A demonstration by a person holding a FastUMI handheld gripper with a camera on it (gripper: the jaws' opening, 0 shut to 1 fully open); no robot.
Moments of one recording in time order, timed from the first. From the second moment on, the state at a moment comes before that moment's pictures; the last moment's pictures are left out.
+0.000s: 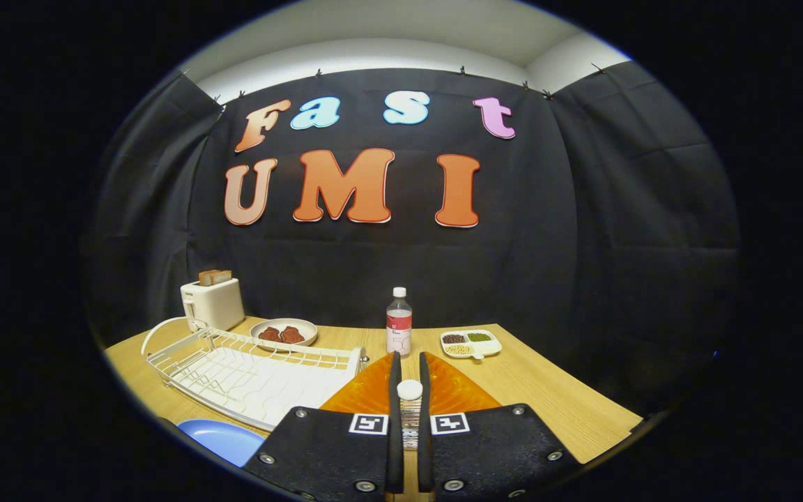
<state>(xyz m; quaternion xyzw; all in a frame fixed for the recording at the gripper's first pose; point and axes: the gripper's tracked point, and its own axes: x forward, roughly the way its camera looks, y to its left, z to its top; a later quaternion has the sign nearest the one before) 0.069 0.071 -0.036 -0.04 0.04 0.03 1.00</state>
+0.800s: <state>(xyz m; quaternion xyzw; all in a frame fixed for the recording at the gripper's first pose) -0.049 0.190 -0.019 -0.04 0.03 0.14 0.99</state>
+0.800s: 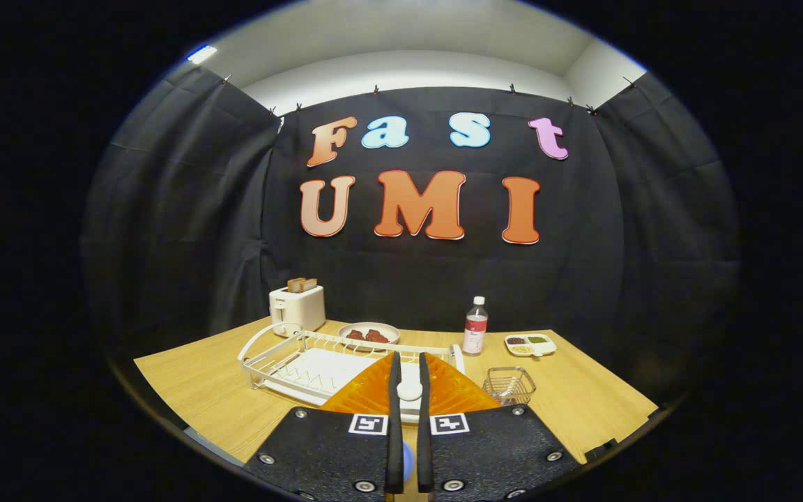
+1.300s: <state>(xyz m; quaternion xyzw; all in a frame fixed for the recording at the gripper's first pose) -0.071 0.261 -0.087 -0.02 0.08 0.22 0.97</state>
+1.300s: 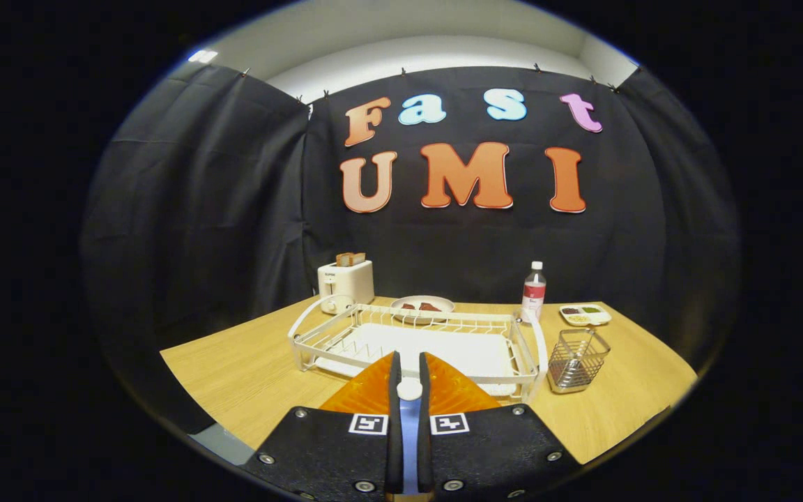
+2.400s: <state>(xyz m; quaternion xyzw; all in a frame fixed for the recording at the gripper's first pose) -0.045 0.237 -0.110 -0.01 0.13 0.18 0.97</state>
